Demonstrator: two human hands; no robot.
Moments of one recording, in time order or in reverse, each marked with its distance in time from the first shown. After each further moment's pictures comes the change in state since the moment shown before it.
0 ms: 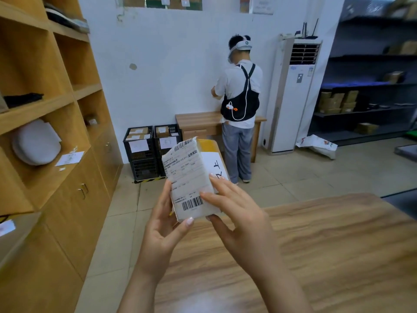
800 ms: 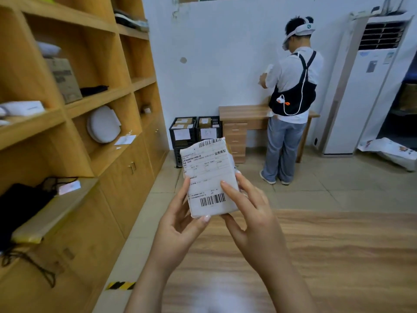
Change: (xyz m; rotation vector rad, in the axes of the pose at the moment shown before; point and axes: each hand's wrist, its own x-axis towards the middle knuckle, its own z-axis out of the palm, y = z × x) left_hand -0.038 0.015 0.107 0.231 0.188 -0.042; right_hand -0.036 0.073 -0.051 0.157 -0.058 -0.017
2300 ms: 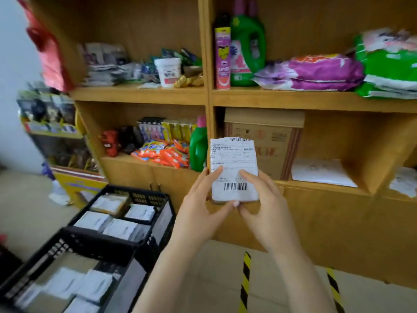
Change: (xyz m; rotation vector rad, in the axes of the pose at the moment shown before) left_hand -0.719 0.290 -0.075 1.135 1.629 -0.380; right_hand -0.360 -0.591 -0.054 1.274 -1.112 -0.679
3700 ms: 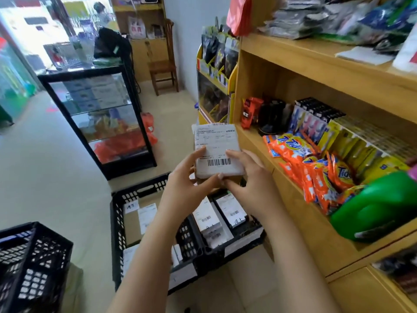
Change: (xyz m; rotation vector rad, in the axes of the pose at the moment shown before) left_hand 0.152 -0.235 -0.210 0.126 0.767 -0.639; right_hand 0.294 -0.041 0.395 0.374 -0.871 -0.368
